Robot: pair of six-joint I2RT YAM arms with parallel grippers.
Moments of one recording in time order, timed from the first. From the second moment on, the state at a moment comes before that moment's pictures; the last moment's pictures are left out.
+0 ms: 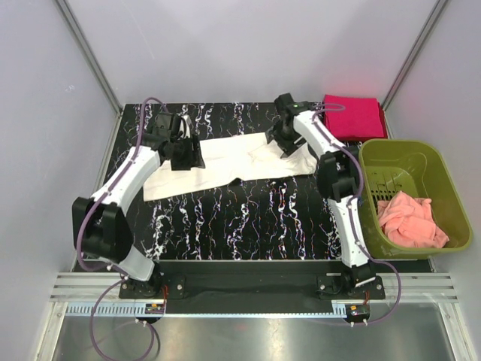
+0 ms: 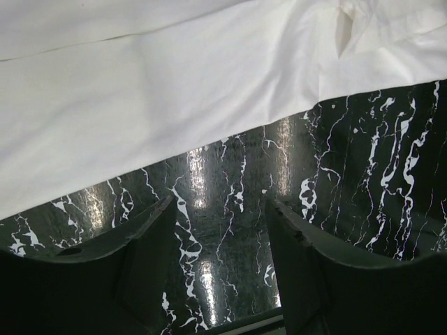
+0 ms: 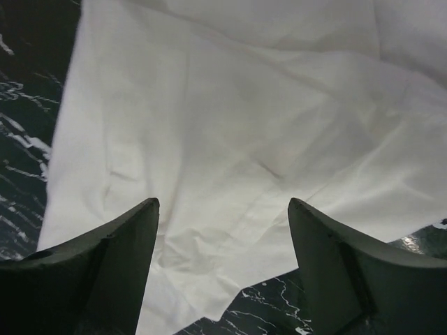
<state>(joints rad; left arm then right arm) -0.24 1.59 1.34 -0.75 0.18 -0.35 0.33 2.44 2.29 -1.05 0.07 1.17</state>
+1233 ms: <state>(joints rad) -0.18 1.79 1.30 -0.71 0.08 -0.33 0.34 2.40 2.48 -0.82 0.10 0.60</state>
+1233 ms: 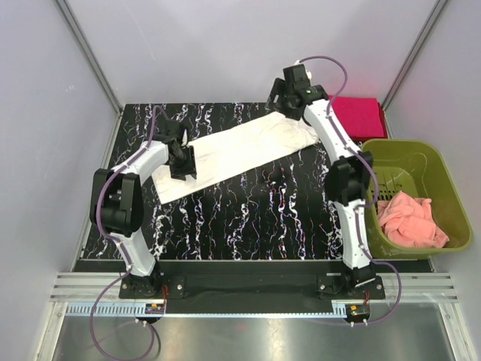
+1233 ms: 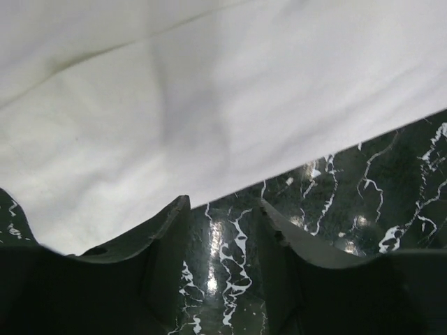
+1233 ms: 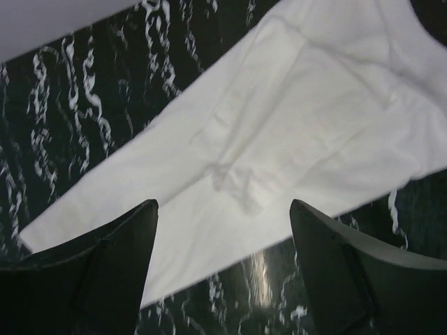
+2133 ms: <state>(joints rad) -0.35 1.86 1.21 -0.72 0.04 -0.50 0.38 1.80 1.62 -0.71 -0.06 0.62</state>
